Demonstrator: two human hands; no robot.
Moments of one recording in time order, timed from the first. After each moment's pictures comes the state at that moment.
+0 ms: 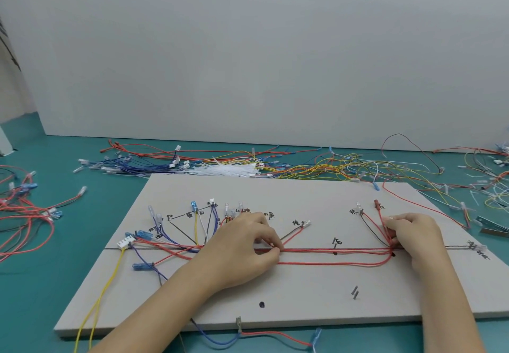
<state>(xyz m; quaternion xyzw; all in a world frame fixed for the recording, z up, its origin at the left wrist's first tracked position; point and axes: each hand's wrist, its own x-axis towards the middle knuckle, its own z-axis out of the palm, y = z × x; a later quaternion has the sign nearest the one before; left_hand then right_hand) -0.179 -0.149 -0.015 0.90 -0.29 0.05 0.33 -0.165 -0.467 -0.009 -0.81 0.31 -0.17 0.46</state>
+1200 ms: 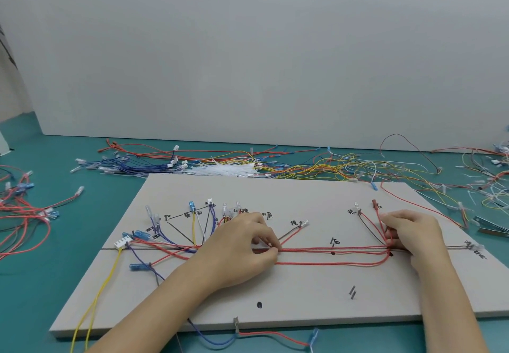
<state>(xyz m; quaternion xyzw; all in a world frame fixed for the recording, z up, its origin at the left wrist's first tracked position) -0.175 -0.150 -0.017 0.89 -0.29 0.04 0.34 -0.169 -0.466 -0.003 -0.76 0.29 -0.18 0.55</state>
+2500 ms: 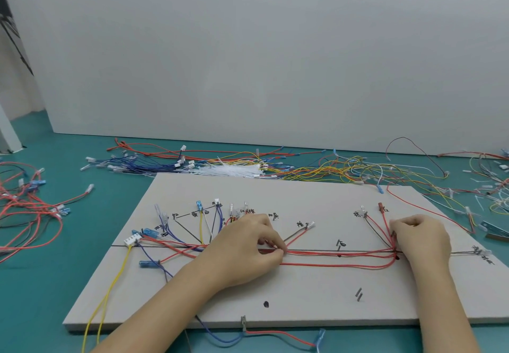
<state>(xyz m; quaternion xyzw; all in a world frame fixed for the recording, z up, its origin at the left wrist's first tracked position) -0.177 -0.147 -0.016 0.90 -0.28 0.03 0.34 -0.166 -0.463 -0.015 -0.85 0.33 -0.24 0.34</state>
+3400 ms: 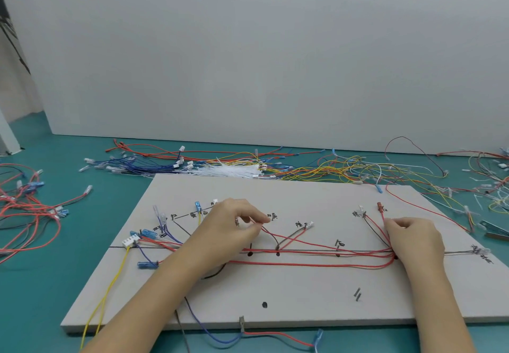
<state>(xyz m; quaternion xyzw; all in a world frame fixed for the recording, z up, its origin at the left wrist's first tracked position) -0.162 -0.129 -0.009 0.85 -0.22 0.07 0.47 -0.168 -0.455 -0.017 -0.88 0.30 -0.22 0.31</state>
